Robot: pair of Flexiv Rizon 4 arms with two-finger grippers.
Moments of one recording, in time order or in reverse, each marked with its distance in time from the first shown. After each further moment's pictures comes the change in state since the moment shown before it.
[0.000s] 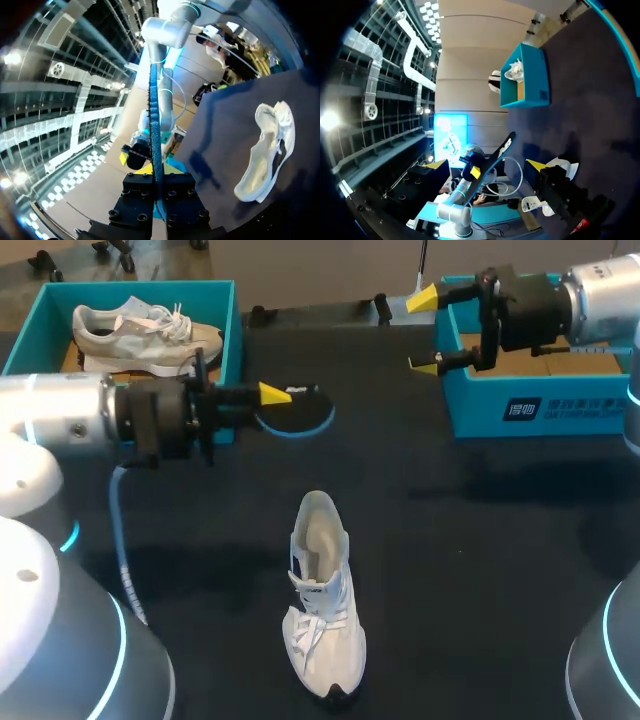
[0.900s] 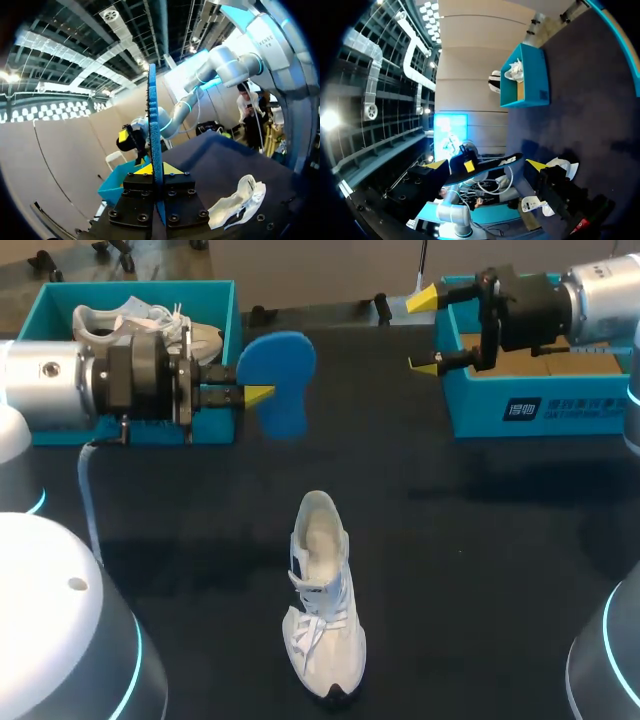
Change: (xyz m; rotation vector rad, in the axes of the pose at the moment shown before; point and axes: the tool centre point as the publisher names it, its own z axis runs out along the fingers) left arm -0.017 -0.005 -0.014 -0.013 0.048 -0.689; right arm 0.000 0.000 0.000 0.000 -0.001 0.000
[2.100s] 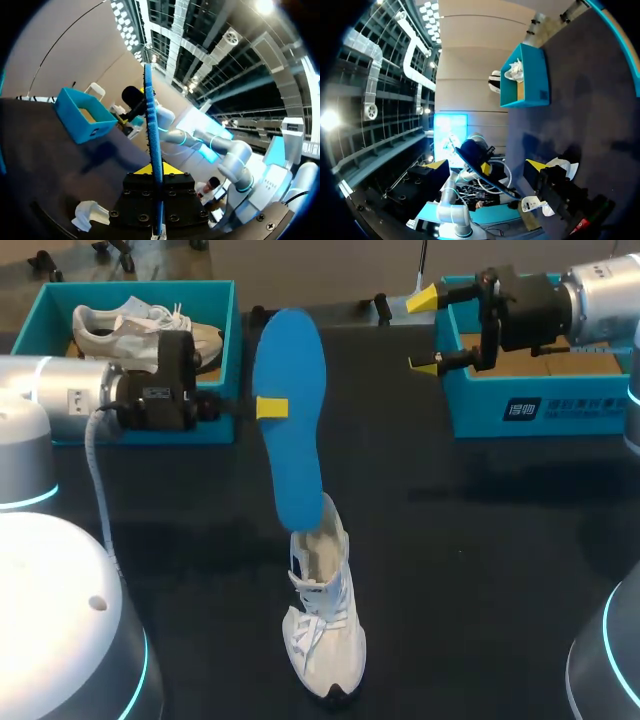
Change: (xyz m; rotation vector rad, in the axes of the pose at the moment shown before) left arm 0.027 0.023 0.016 0.050 0.156 -1.185; right arm 0.000 0.000 0.000 0.000 0.000 0.000
